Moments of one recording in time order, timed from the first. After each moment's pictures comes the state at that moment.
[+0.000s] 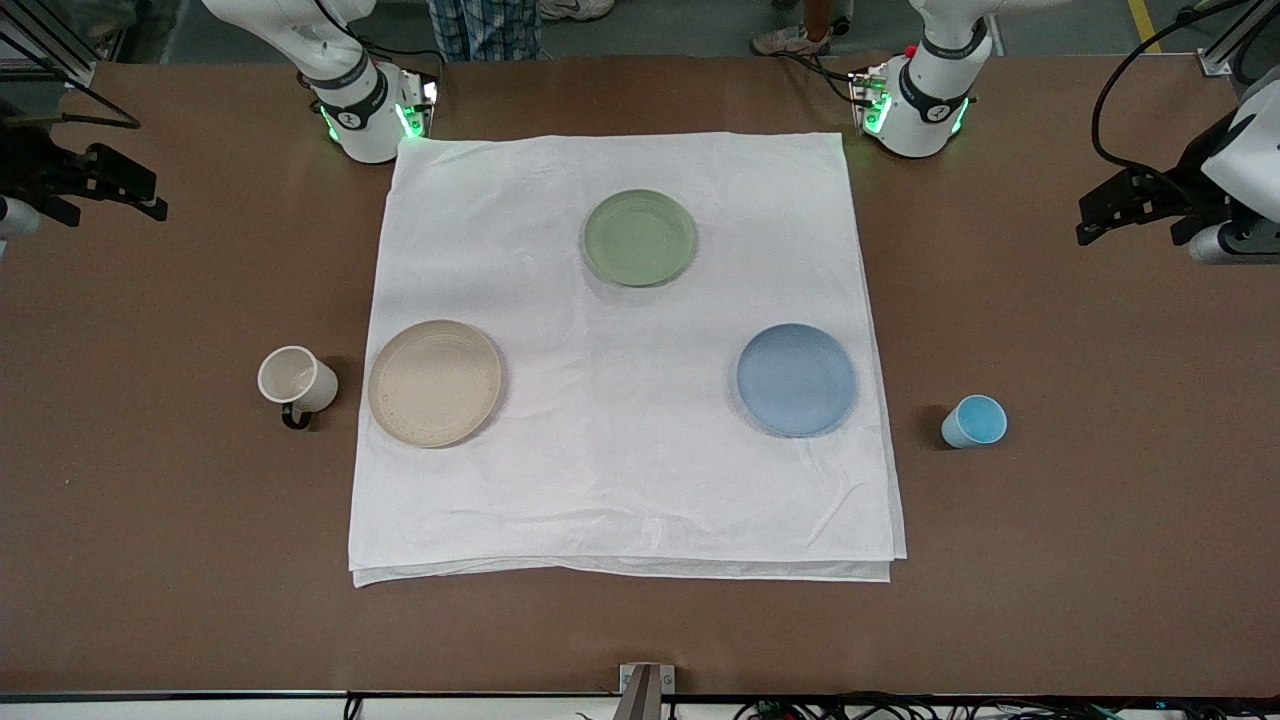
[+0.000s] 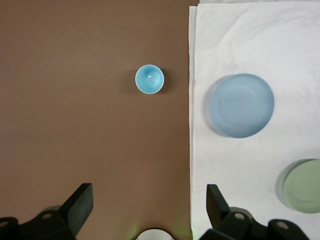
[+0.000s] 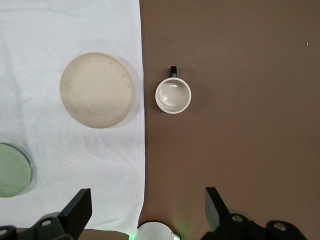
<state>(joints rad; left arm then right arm) -0.01 0.00 -0.08 -1.49 0.01 1.43 -0.07 0.03 -0.11 -0.07 -1.65 0.01 1.44 -0.08</state>
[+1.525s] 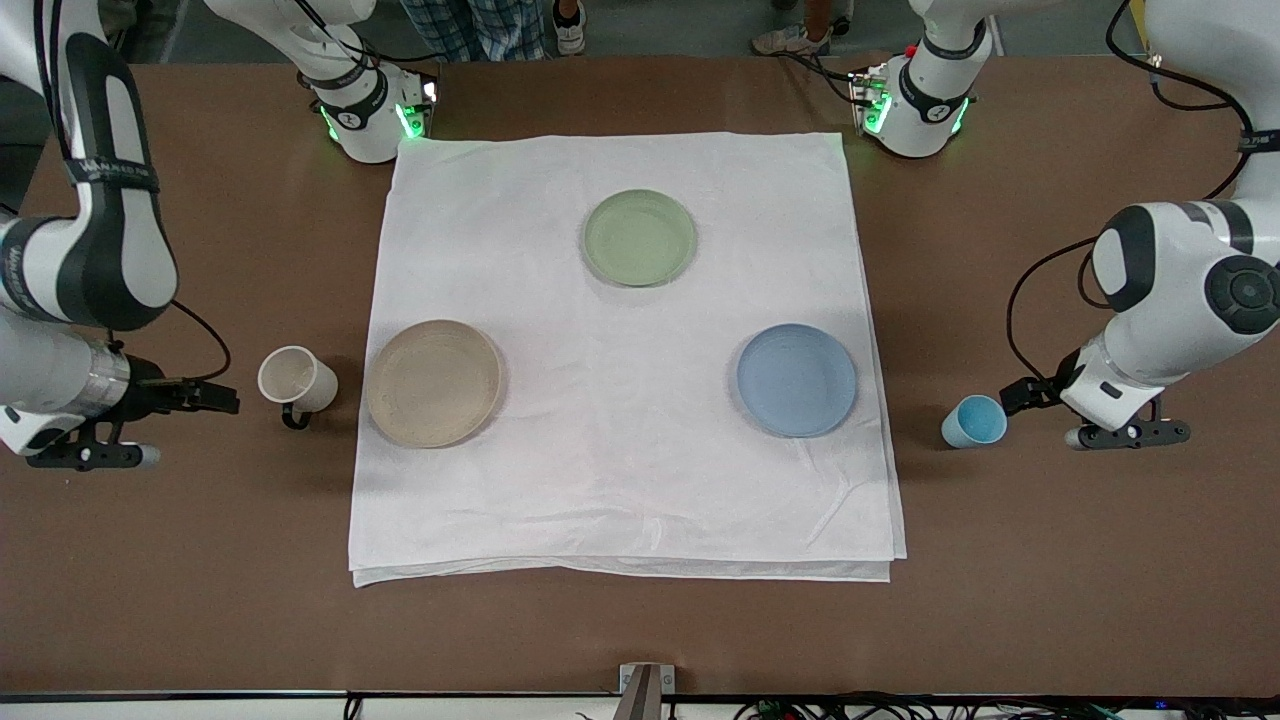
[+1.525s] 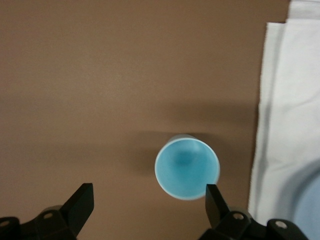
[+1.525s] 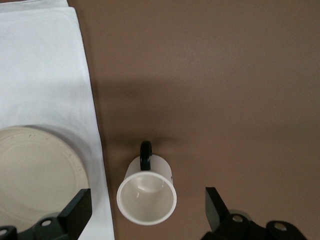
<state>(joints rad) 0.10 0.32 -0.07 -1.97 0.07 2.34 -0.07 -0.03 0.40 -0.07 -1.67 0.01 1.97 -0.09</state>
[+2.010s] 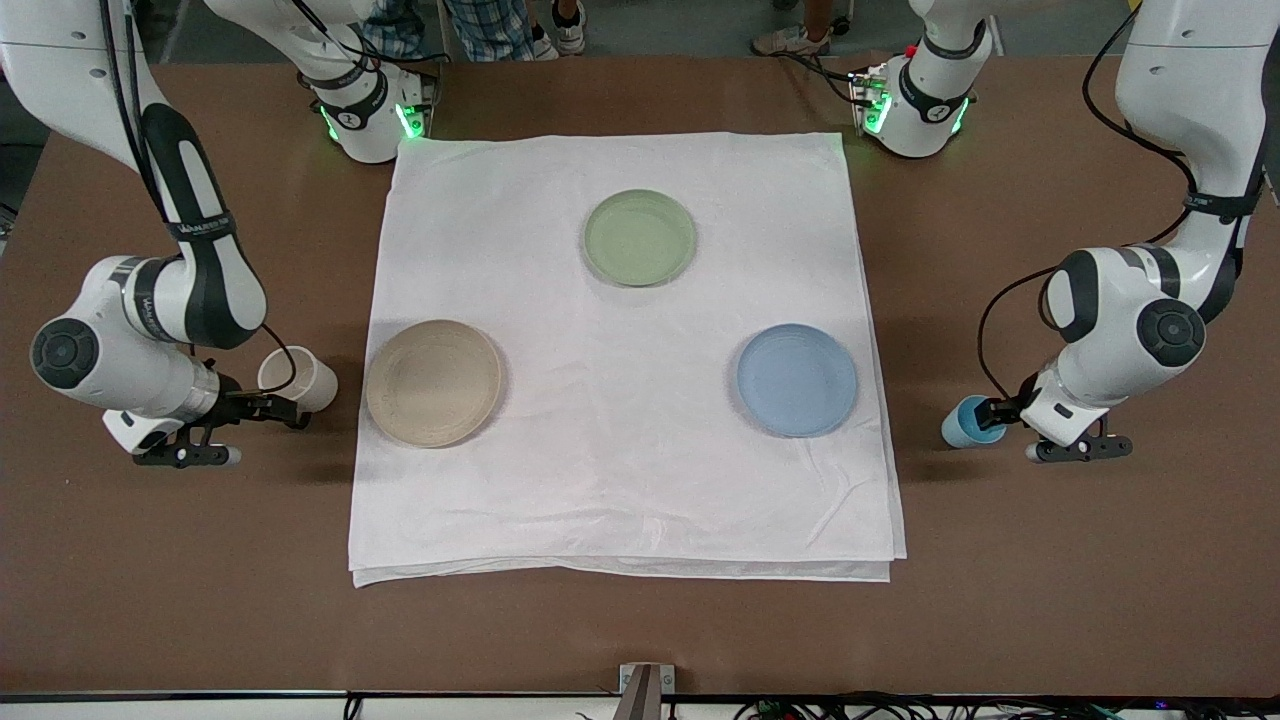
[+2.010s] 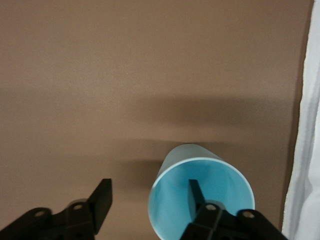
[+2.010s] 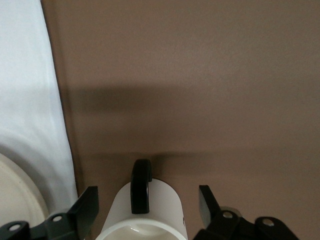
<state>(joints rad) 0.11 0.45 -0.08 -2.00 0.07 2.47 -0.07 -0.03 0.43 -0.06 -1.94 0.02 2.30 -0.09</state>
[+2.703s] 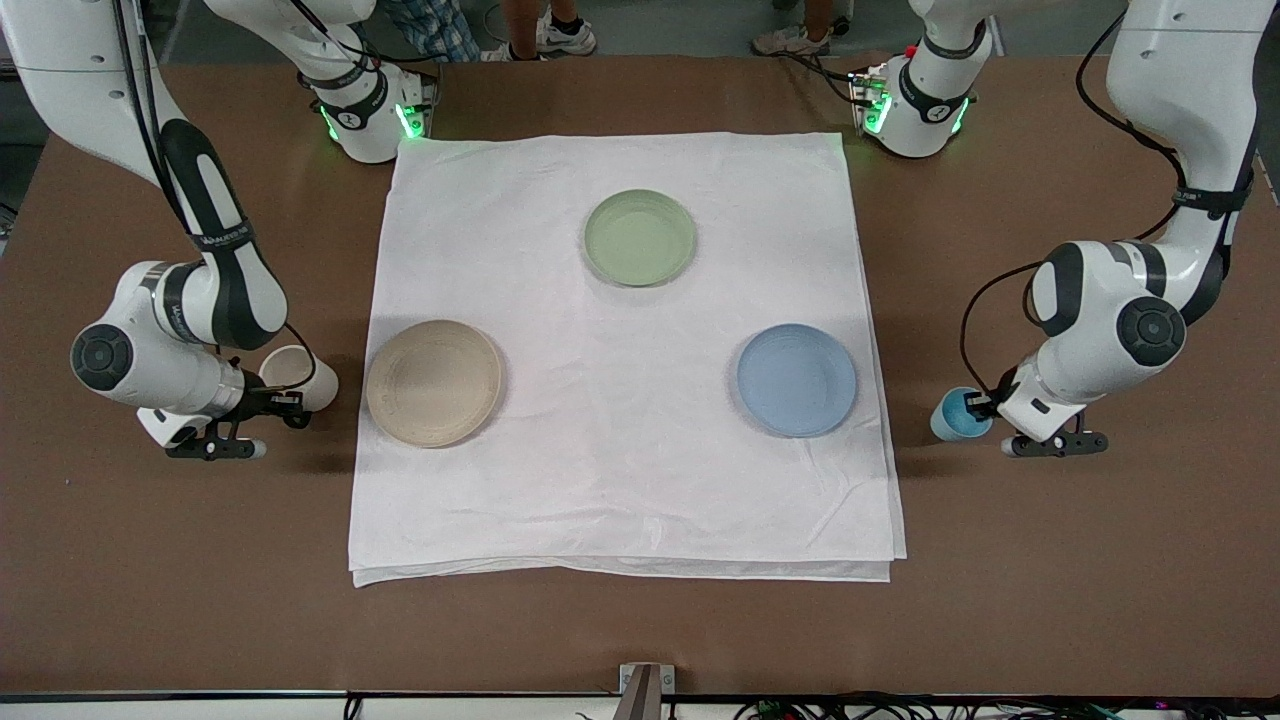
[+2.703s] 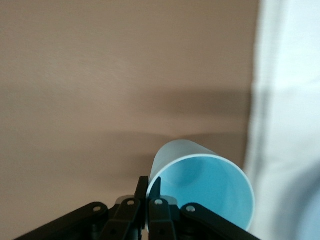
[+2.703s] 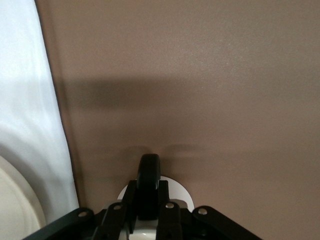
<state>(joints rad) 0.11 0.38 -0.17 -2.00 0.07 2.36 -0.14 -0.03 0.46 -0.06 -1.96 0.04 2.32 -0.09</state>
